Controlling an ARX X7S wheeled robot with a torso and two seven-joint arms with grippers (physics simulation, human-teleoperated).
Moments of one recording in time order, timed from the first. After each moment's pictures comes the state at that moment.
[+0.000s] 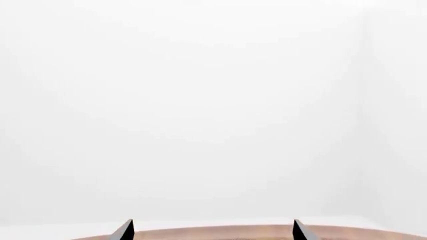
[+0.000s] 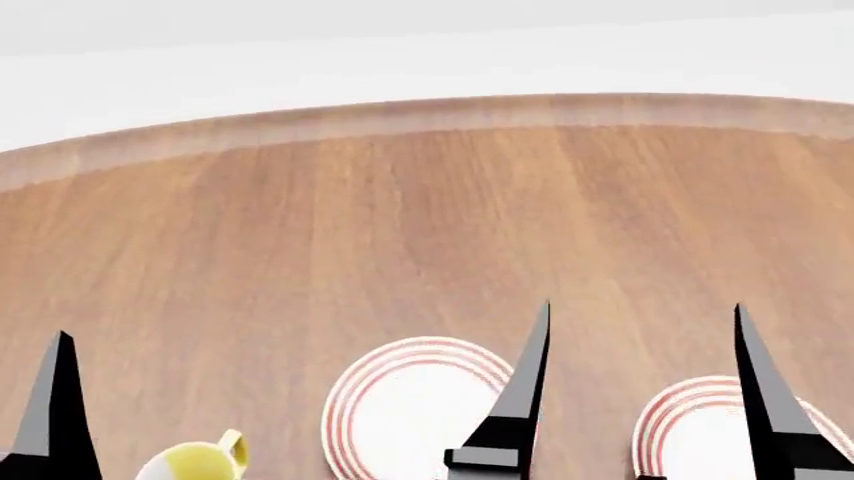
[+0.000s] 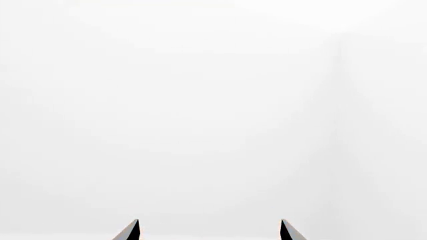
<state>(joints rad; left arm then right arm) 0.04 -0.40 0.12 1.01 -0.44 -0.46 -0.43 0.04 0.19 -0.18 -1.00 -0.06 0.60 0.27</state>
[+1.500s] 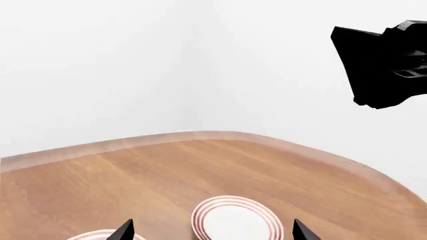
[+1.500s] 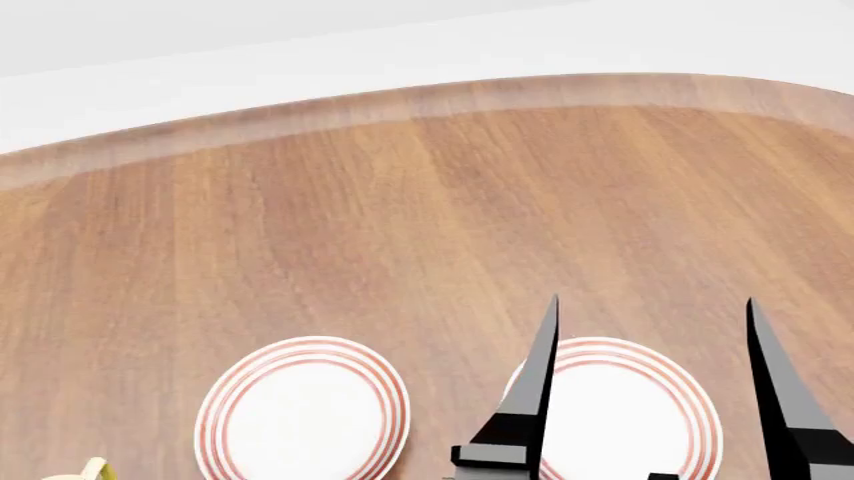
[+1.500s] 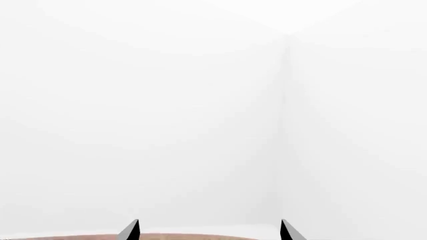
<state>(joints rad) 0.26 -0.48 0.40 0.74 -0.40 -0.13 -0.09 0.04 0.04 -0.12 -1.04 -0.23 0.67 0.05</state>
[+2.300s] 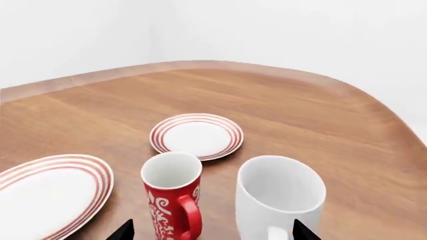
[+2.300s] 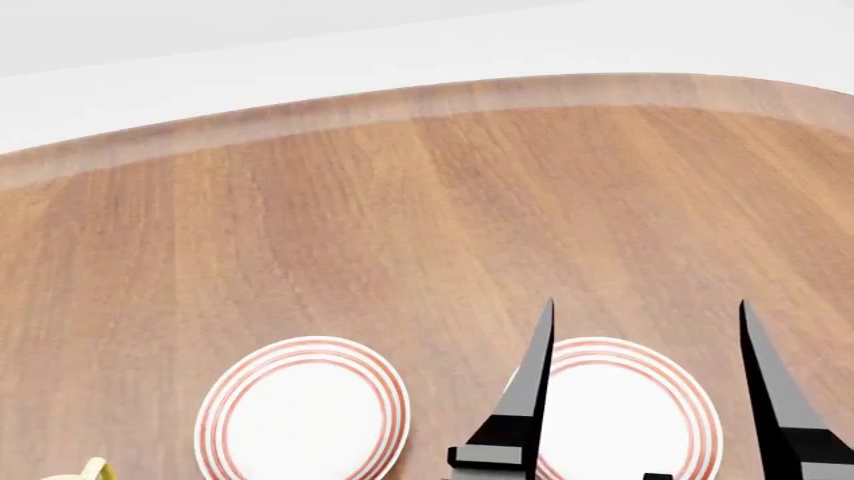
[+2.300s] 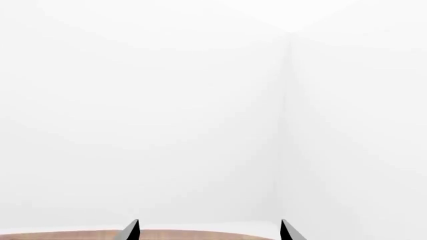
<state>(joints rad) 0.33 -0.46 0.59 0.48 -0.19 -0.05 -0.01 0.05 0.06 -0.13 -1.04 -0.22 0.68 0.07</state>
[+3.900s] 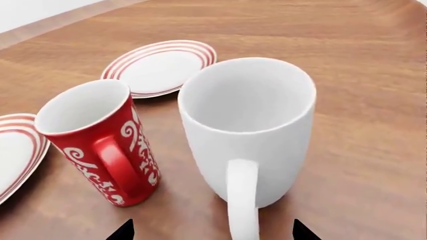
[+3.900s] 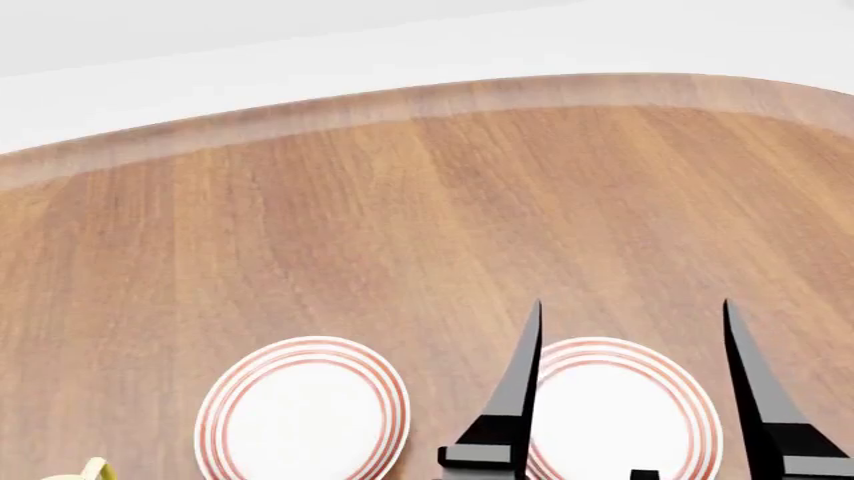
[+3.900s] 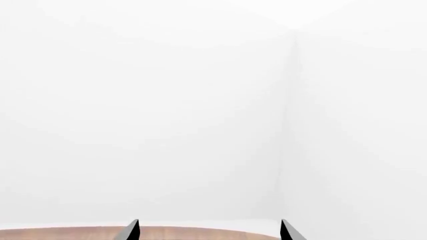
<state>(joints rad) 0.14 -0.25 0.80 0.16 0.05 -0.24 -0.05 0.06 0.10 -0.16 -1.02 -0.18 0.69 0.12</state>
